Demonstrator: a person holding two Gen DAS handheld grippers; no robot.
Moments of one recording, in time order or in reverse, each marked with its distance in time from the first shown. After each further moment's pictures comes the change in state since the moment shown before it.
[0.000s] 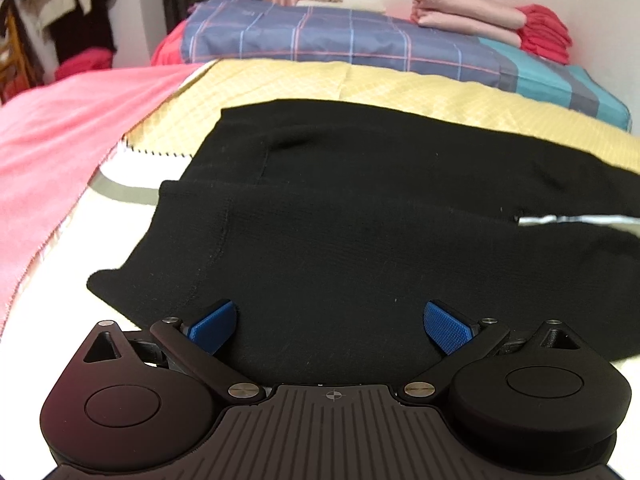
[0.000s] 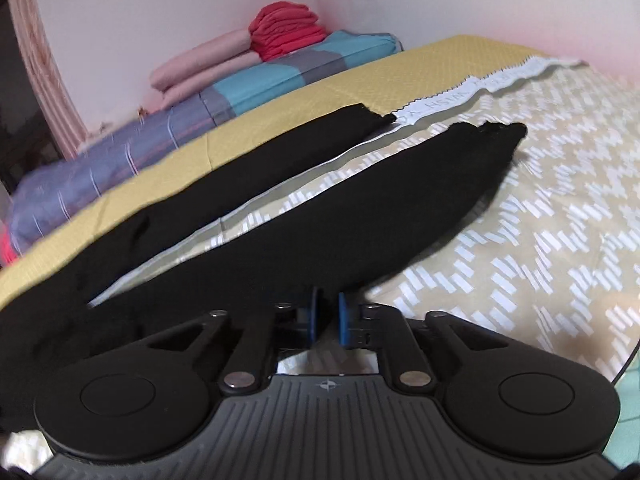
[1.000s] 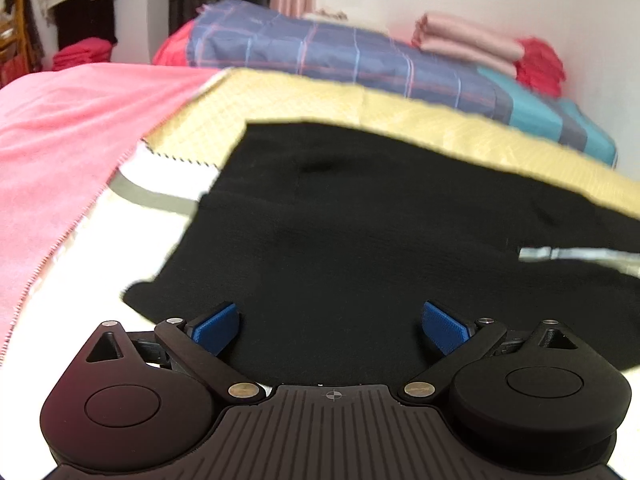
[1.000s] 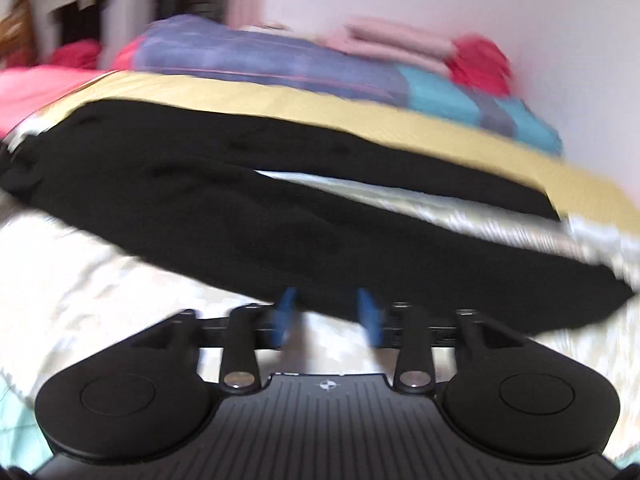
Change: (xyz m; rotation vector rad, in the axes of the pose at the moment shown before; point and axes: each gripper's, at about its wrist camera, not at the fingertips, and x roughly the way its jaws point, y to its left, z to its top) left arm -0.020 0.053 0.006 -0.104 -0.062 -0.091; right arm -0.051 0.139 -0.086 -0.767 0.015 0.180
